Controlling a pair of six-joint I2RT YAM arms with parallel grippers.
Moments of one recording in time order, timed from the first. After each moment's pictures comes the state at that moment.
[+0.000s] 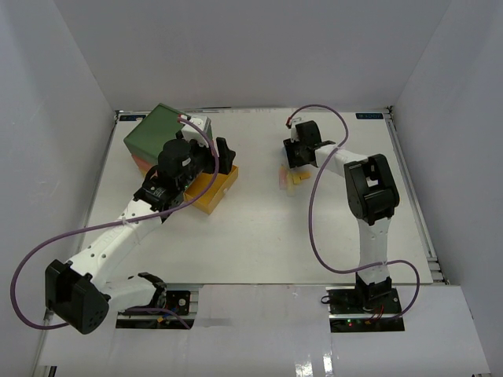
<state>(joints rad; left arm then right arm) -0.53 1.16 0.99 -0.03 -0.07 -0.20 0.37 2.12 1.47 -0.17 0.01 -0.03</state>
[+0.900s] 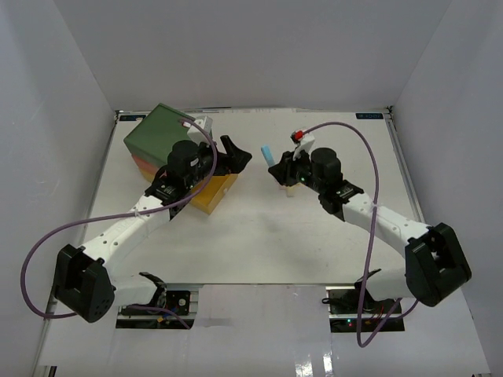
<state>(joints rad) -0.53 1.23 0.97 0.08 0.10 -0.54 0.56 1.38 0.89 0.22 -0.18 0.19</state>
